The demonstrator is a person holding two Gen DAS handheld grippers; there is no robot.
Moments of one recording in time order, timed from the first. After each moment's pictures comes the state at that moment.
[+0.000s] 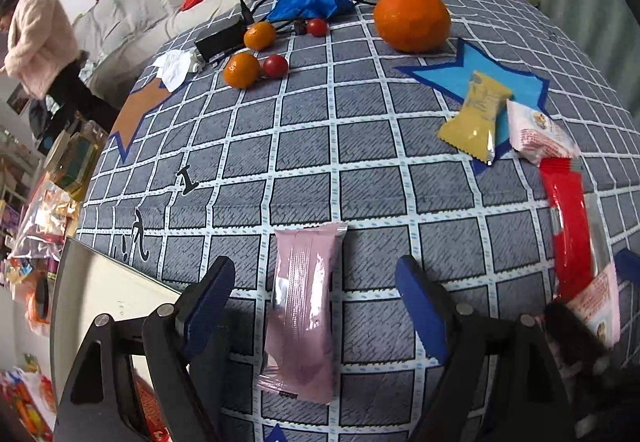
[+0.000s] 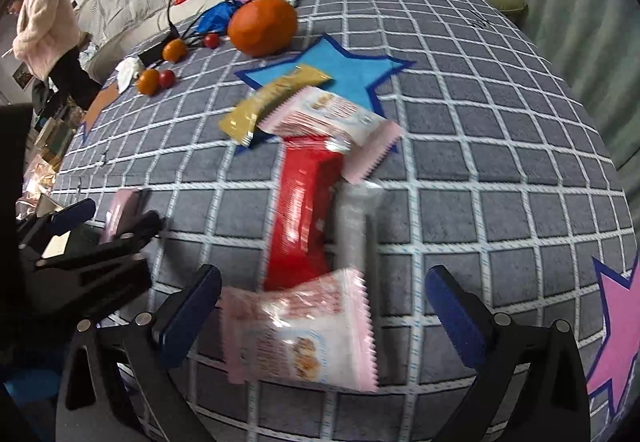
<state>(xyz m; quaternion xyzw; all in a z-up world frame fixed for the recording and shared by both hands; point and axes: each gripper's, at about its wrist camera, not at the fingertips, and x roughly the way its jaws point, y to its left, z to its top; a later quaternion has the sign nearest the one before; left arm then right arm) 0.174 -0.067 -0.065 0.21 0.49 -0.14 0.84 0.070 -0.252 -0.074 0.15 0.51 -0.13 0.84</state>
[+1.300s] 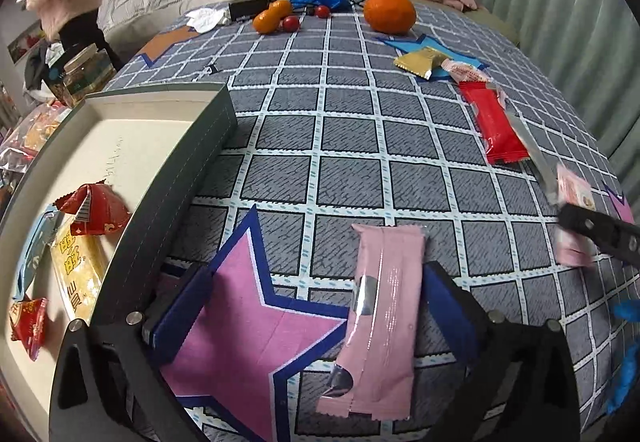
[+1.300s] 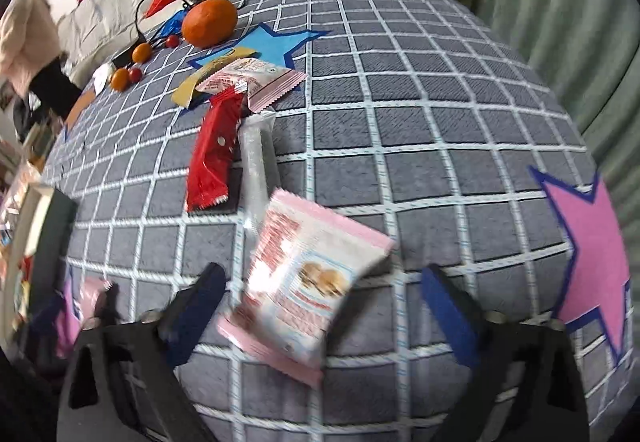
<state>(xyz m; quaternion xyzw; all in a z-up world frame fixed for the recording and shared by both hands) 0.052 0.003 -0.079 0.10 0.47 -0.18 0.86 -0.030 -0.278 -0.078 0.16 0.49 -0.18 0.84</state>
